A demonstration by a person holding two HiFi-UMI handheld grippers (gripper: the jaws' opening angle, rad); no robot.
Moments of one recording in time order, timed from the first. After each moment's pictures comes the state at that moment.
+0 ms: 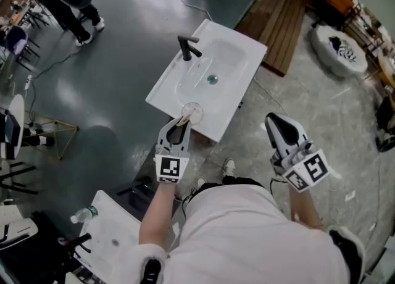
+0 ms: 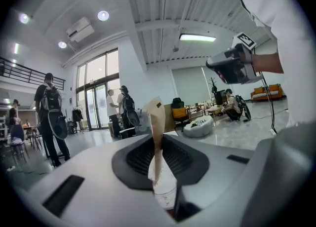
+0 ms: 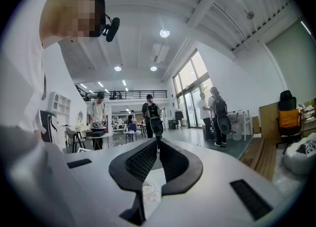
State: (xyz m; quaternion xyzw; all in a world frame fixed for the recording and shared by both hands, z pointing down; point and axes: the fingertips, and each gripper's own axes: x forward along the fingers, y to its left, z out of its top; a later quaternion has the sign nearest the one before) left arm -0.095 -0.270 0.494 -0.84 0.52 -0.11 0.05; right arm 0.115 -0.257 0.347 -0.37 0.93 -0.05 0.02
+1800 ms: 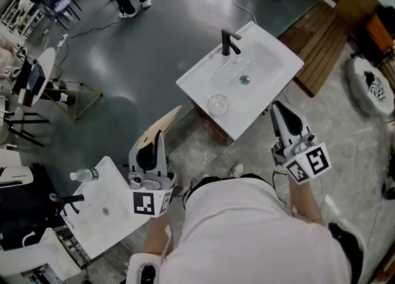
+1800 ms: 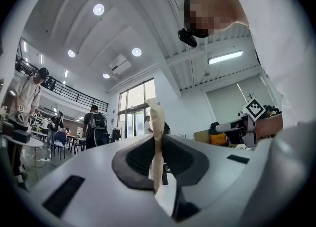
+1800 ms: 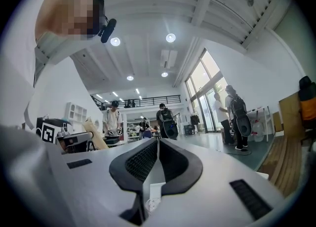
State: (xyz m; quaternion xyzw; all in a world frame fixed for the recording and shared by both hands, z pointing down) left arm -0.177 -0.137 0.316 -0.71 0.70 0.04 0.12; right arm 0.059 -0.289 0.340 -0.28 0.96 -0.05 0.07
